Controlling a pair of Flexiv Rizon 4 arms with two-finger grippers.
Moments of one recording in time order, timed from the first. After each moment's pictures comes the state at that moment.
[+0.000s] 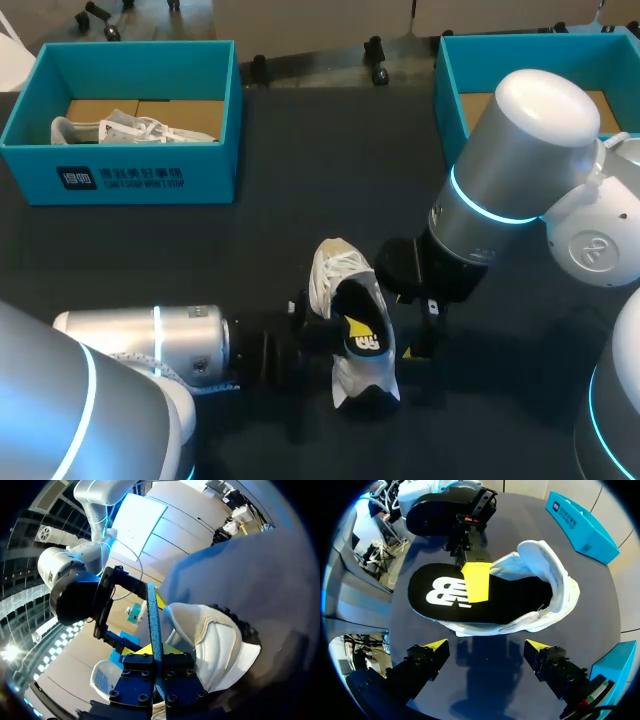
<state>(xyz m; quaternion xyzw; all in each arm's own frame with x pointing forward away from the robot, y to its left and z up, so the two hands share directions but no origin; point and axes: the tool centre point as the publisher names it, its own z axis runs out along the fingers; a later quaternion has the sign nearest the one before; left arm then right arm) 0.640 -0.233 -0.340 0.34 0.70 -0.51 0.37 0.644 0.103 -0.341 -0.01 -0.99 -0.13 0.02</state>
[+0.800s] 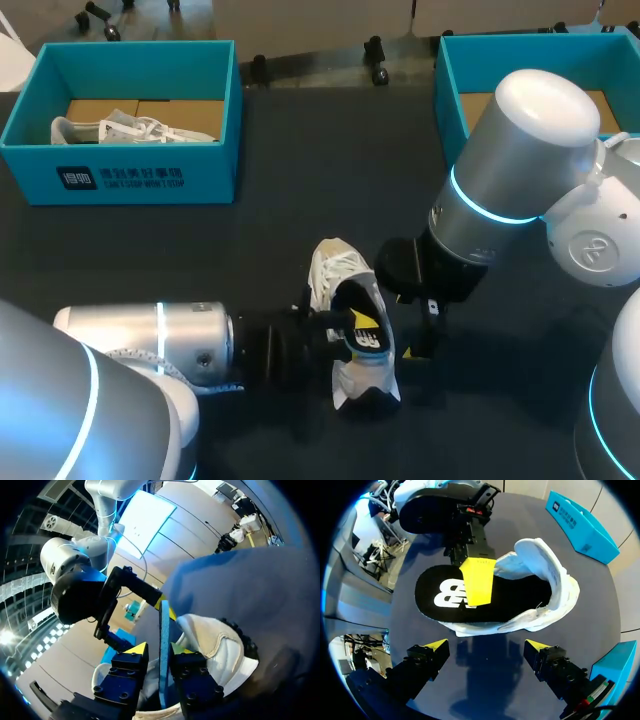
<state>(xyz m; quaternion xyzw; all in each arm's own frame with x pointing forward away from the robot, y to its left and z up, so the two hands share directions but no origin) 0.631 -0.238 -0.329 0.31 0.72 -0.52 0.33 0.644 0.103 -0.341 -0.01 -0.99 -0.13 0.02</state>
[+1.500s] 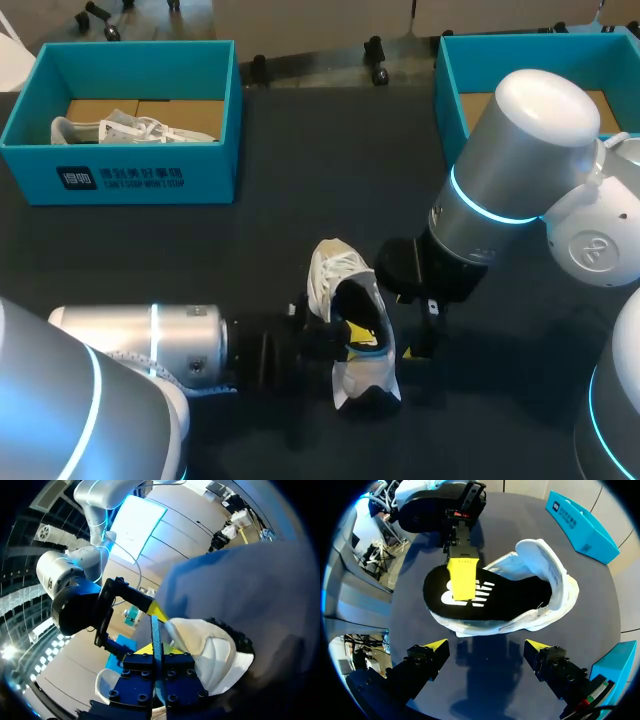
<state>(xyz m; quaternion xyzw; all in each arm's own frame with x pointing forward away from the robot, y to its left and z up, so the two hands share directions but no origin) 0.625 -0.232 -0.332 0.35 0.70 -0.51 0.35 0.644 0.103 -0.341 -0.01 -0.99 -0.13 0.02</state>
